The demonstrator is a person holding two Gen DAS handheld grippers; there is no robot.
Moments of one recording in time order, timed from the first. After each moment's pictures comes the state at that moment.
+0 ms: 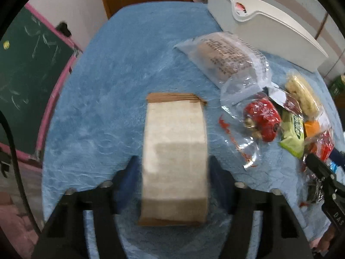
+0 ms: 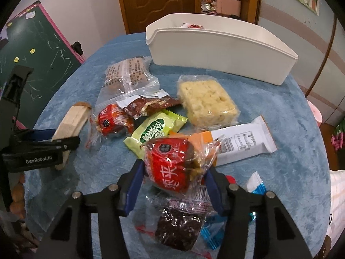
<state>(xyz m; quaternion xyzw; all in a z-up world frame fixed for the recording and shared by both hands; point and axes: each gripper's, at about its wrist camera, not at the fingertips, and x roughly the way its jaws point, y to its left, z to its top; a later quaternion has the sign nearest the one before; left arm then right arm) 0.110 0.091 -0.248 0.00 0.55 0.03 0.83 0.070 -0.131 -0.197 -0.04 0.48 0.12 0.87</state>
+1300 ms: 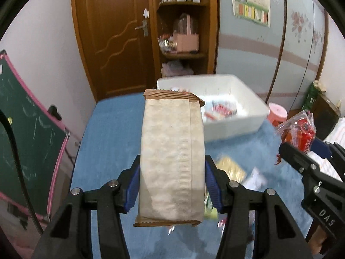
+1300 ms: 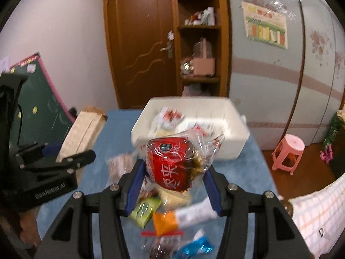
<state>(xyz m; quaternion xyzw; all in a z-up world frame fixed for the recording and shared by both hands) 0.113 0.000 -0.069 0.03 0.37 -0.05 0.93 0.075 -0.176 -0.047 0.00 0.30 0.06 0.95</state>
